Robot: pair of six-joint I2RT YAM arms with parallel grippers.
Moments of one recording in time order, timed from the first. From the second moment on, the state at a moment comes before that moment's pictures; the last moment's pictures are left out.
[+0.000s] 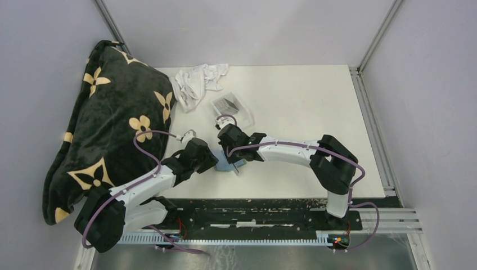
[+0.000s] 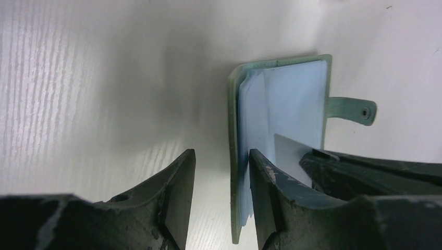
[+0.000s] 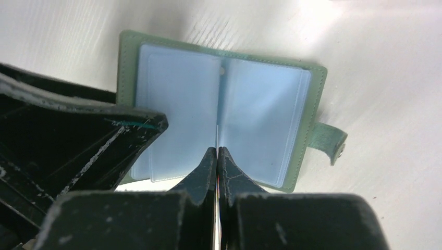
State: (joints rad) left arm -0.62 1.08 0.46 -0.23 -0.21 -1.01; right arm 1.04 1.86 1.29 -0.34 0.17 0.46
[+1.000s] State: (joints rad) left arm -0.54 1.12 0.39 -0.16 -0.20 -1.01; right arm 0.83 1.96 1.28 -0.11 -0.15 0.62
